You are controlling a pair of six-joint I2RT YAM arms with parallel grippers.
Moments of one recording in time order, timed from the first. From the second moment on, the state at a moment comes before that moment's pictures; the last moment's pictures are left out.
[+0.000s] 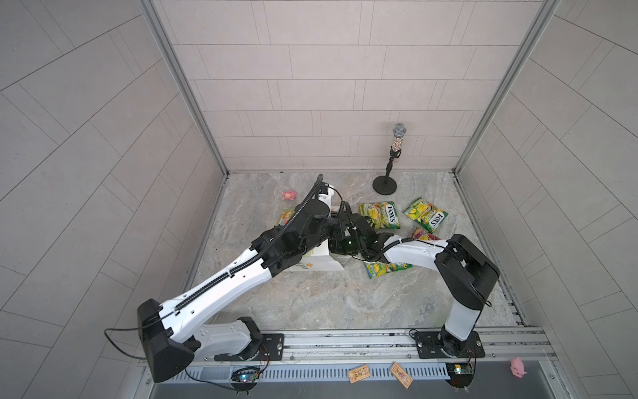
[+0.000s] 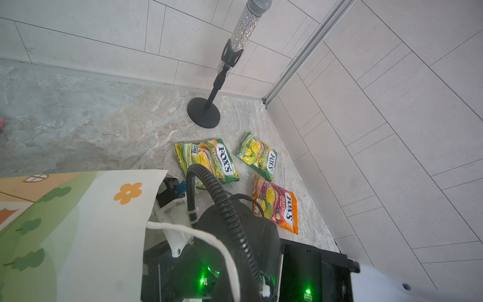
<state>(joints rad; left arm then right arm) -0.87 1.20 1.20 -0.43 -0.16 -0.64 0.73 1.79 1.02 0.08 -0.29 0.87</state>
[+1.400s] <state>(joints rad) -0.87 1.15 1.19 -0.53 -0.41 -0.61 0.60 1.19 0.91 -0.13 -0.39 0.69</state>
